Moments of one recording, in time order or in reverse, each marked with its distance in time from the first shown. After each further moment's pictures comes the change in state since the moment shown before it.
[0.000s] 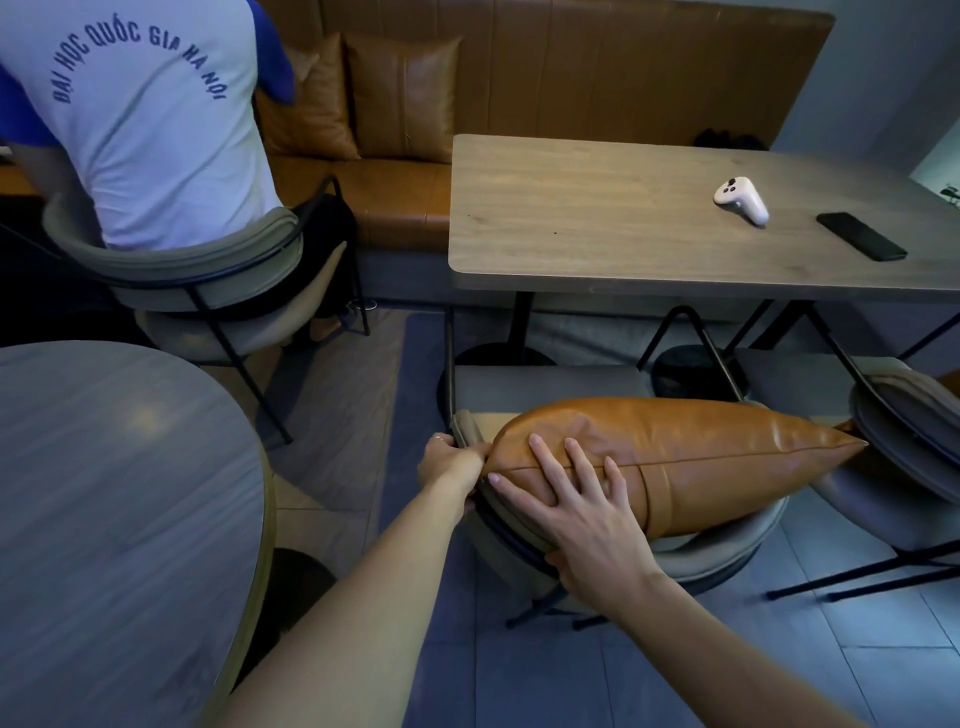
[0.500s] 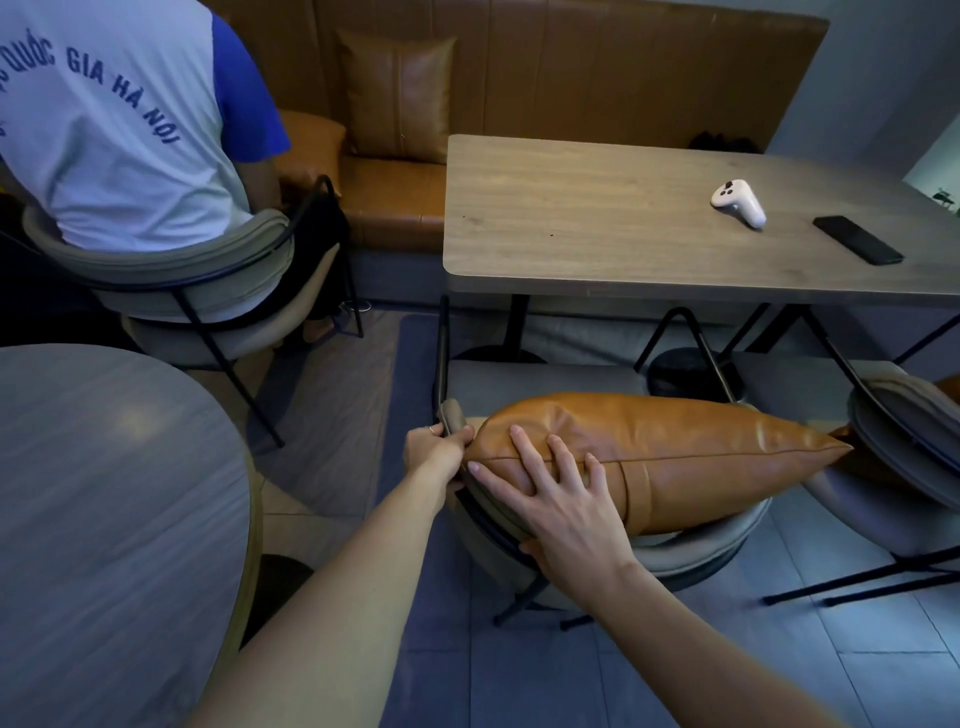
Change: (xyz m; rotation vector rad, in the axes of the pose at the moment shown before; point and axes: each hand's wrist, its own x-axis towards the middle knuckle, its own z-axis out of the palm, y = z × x) left_hand 0.021 0.011 -0.006 -0.177 0.013 0.076; right_hand 0.024 -0.004 -0.008 -0.011 0.000 0.012
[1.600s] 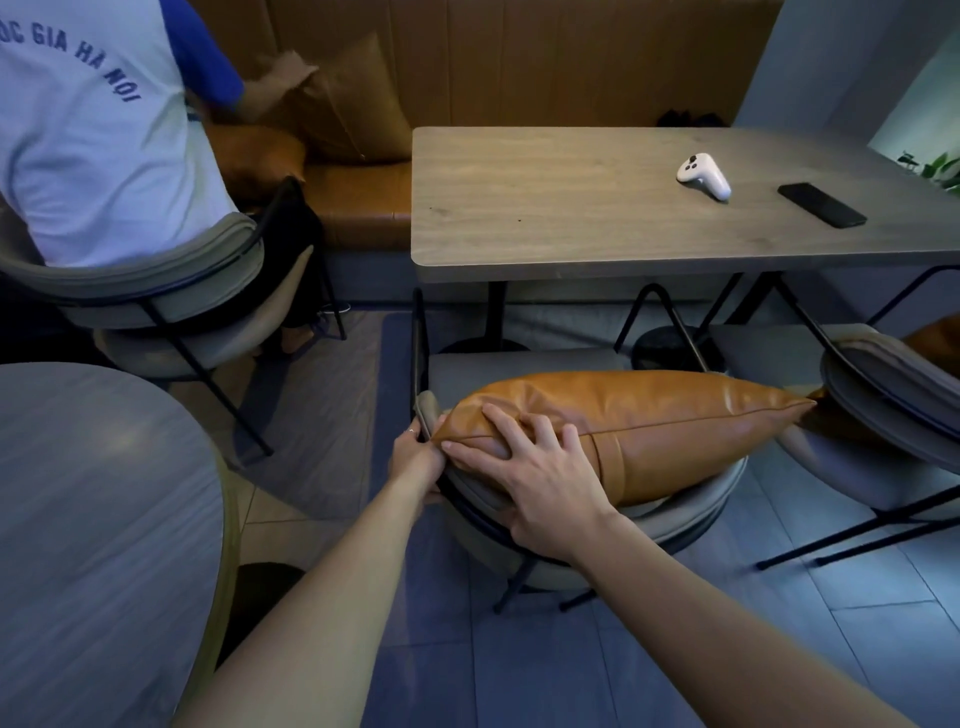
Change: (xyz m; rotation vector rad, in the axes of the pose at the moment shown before) left_hand -0.011 -0.013 0.003 0.092 -0.051 0.000; right_hand 0.009 0.010 -0.013 0.064 0.042 -0.016
